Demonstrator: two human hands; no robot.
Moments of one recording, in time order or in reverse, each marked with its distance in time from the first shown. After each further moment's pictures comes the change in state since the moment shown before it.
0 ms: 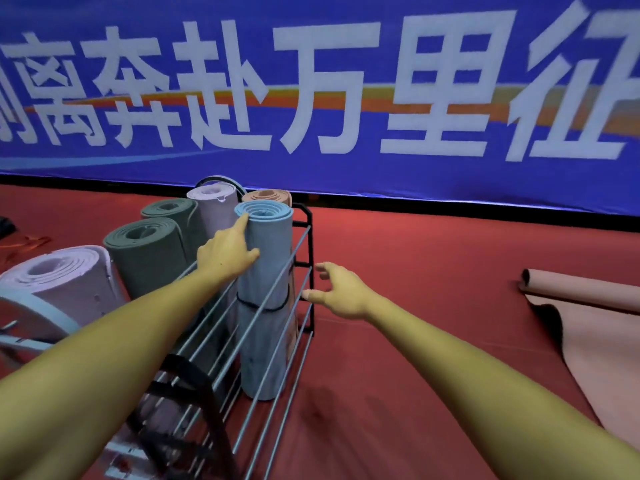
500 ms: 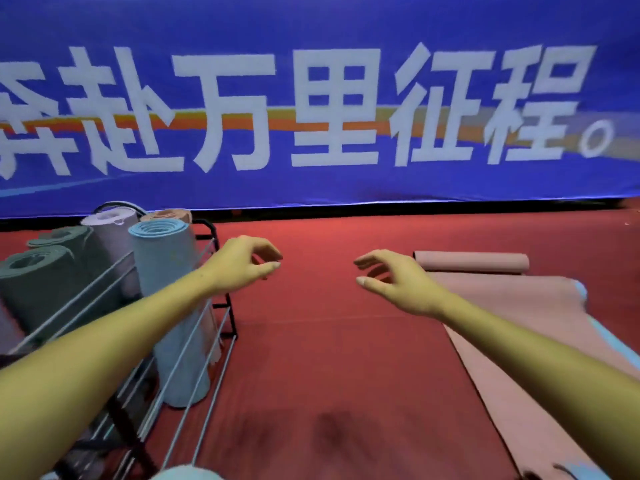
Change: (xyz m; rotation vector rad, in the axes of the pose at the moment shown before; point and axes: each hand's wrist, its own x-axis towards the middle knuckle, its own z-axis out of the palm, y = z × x) left_hand -0.145 0.205 -0.033 -0.366 -0.254 0.635; right_hand -0.283 0.111 -0.188 -0.063 0.344 -0.020
